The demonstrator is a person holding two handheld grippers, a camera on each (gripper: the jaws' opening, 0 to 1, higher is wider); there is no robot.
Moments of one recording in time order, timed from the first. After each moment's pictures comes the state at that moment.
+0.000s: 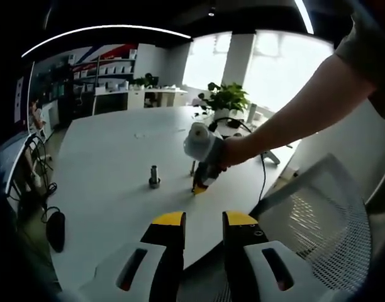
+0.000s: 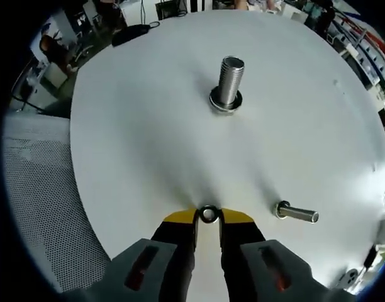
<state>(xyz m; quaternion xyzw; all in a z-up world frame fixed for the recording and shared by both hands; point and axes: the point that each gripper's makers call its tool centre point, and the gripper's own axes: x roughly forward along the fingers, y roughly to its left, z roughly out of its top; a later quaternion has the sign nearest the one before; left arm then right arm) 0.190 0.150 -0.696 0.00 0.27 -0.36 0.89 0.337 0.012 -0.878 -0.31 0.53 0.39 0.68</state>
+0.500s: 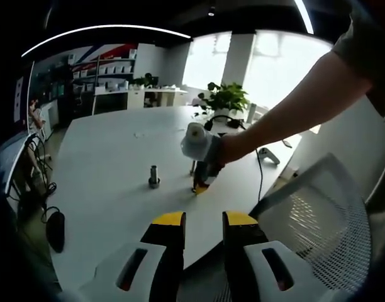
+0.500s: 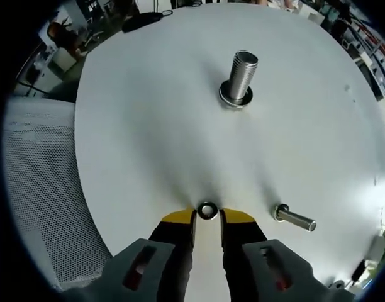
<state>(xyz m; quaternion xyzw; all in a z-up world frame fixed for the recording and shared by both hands) 0.189 0.149 -0.696 0.00 0.27 -0.36 0.89 0.334 0.008 -0.879 -0.35 0.53 0.41 0.65</state>
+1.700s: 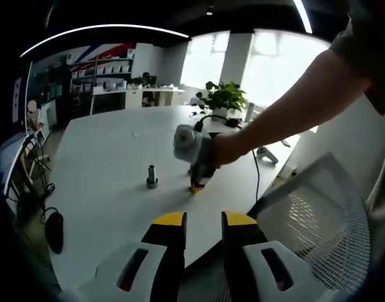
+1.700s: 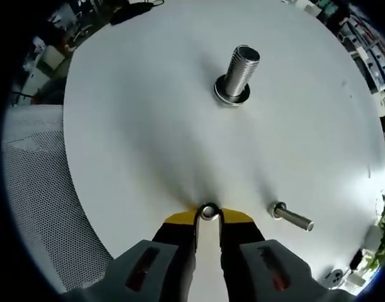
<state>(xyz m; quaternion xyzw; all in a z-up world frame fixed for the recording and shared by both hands) 0.189 0.147 -0.696 0.00 0.27 -0.36 0.89 0.339 0.006 -0.879 -0.34 0.55 0.36 0.67</state>
